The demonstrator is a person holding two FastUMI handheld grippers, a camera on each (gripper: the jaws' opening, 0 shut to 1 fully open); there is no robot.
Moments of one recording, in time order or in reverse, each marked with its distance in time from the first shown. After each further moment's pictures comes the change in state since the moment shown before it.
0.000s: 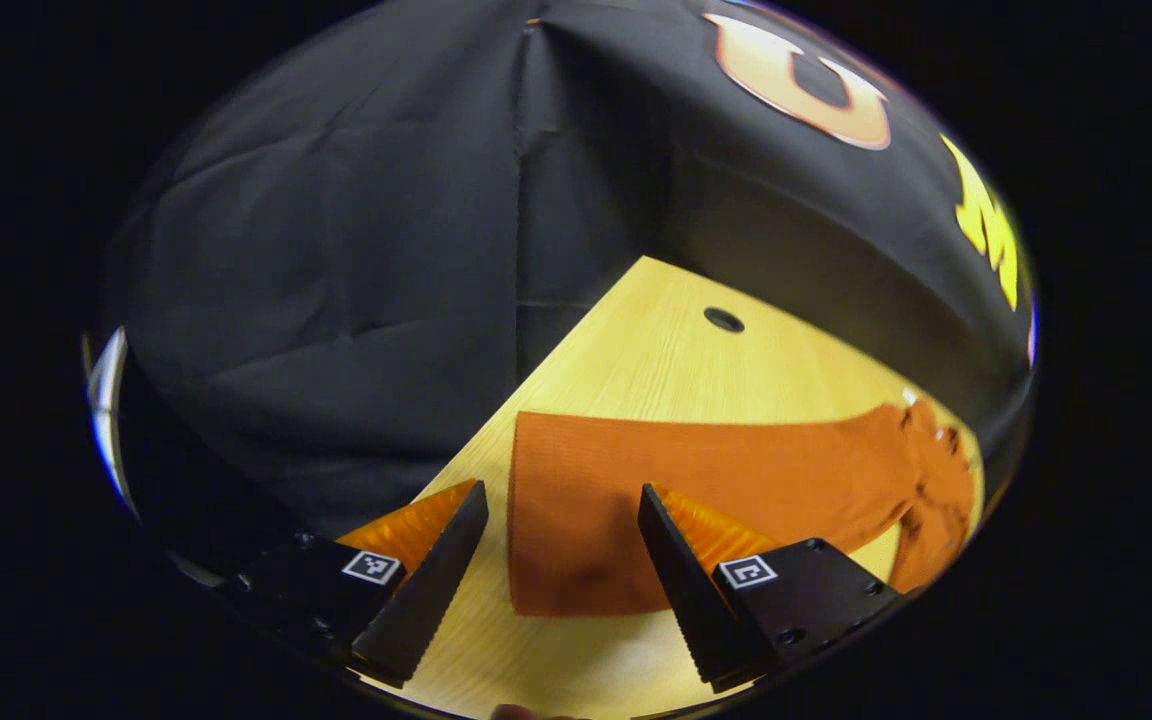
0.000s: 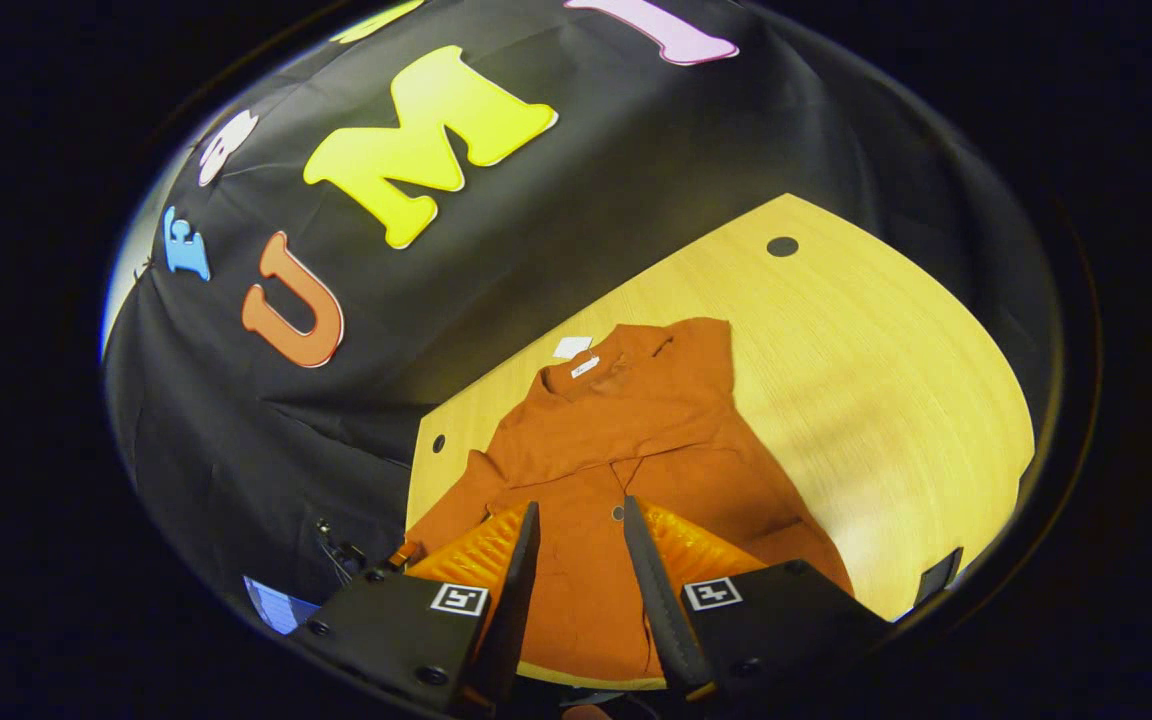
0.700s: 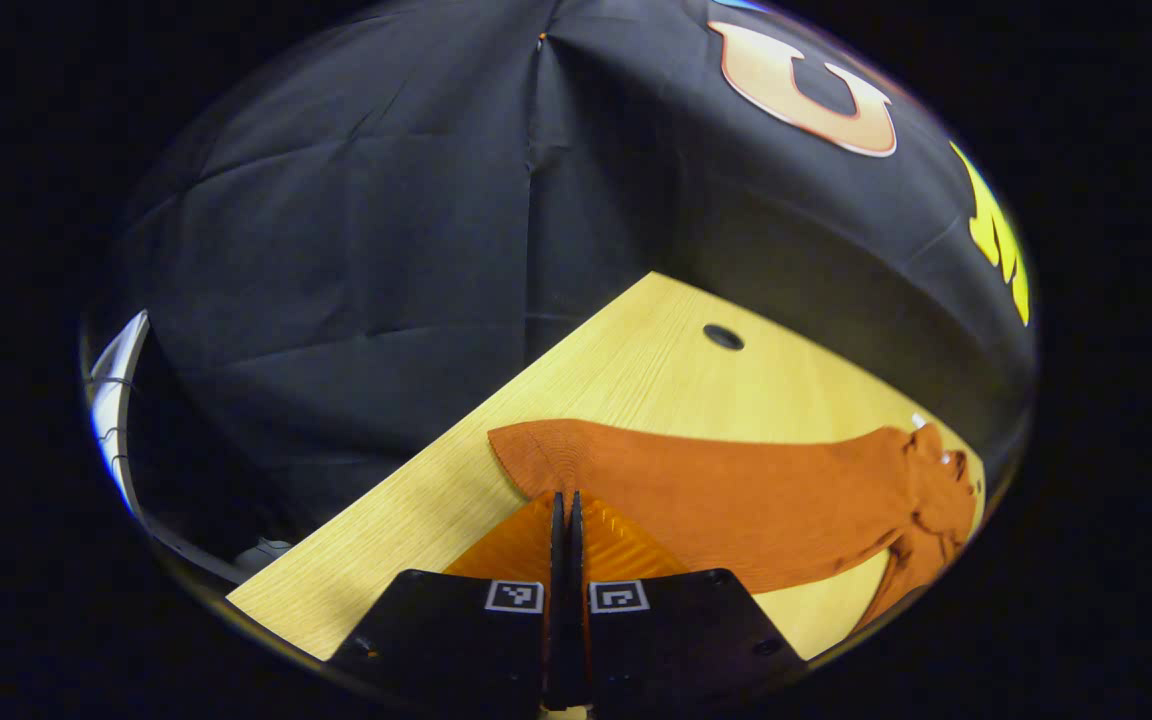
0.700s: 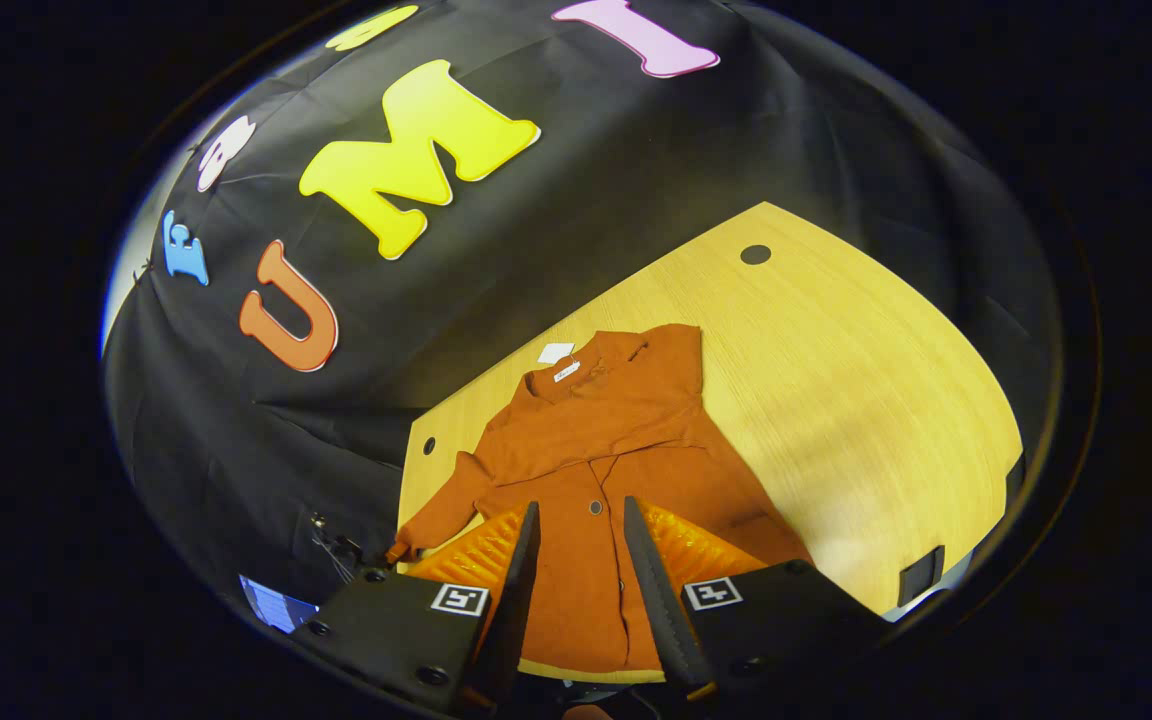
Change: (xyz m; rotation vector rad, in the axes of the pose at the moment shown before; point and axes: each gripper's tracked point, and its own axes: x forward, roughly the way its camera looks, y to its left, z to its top) left arm -0.016 -0.017 0.036 -0.225 -0.100 -0.028; right arm -0.034 -0.021 -0.002 -0.040 -0.022 -0.026
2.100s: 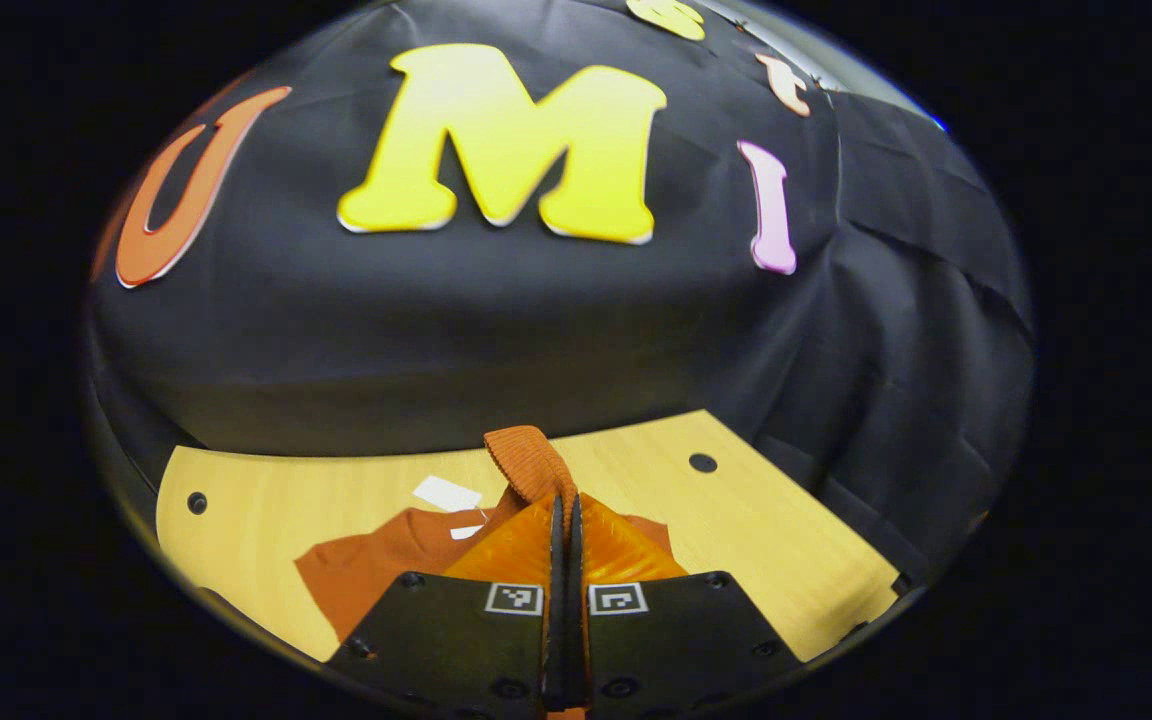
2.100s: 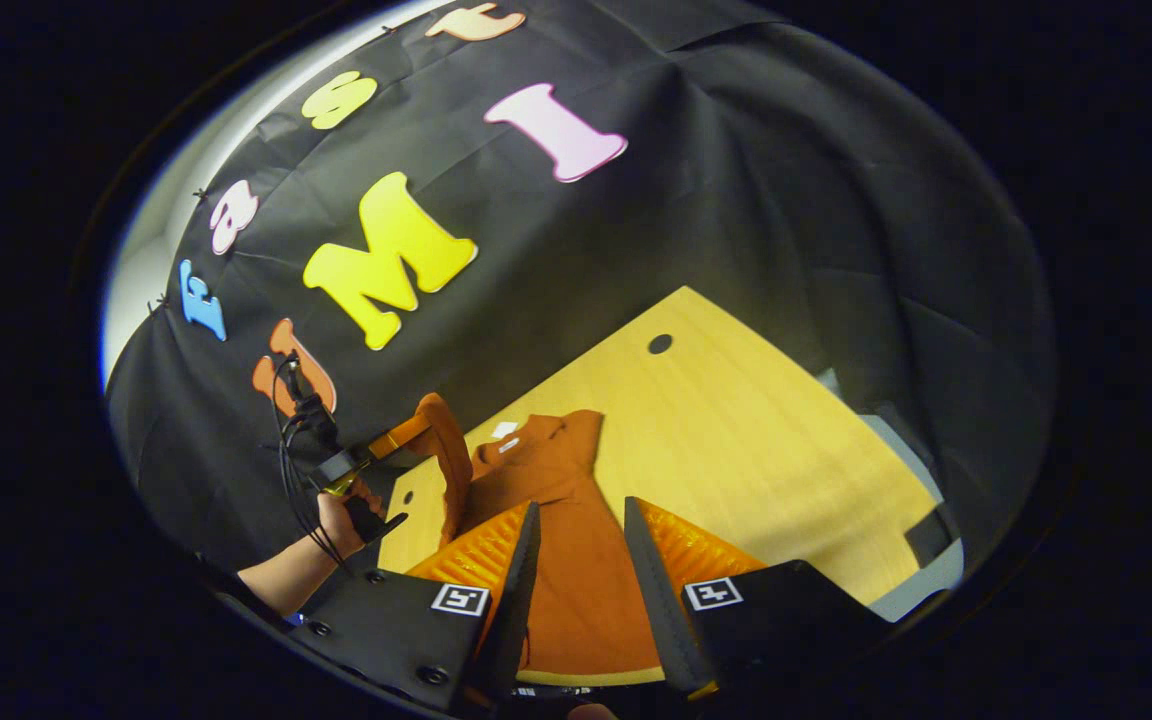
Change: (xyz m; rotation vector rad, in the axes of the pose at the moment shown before) left arm -0.133 -0.575 -0.055 0.597 0.013 -0.671; right arm -0.141 -0.169 0.046 0.067 -0.252 -0.036
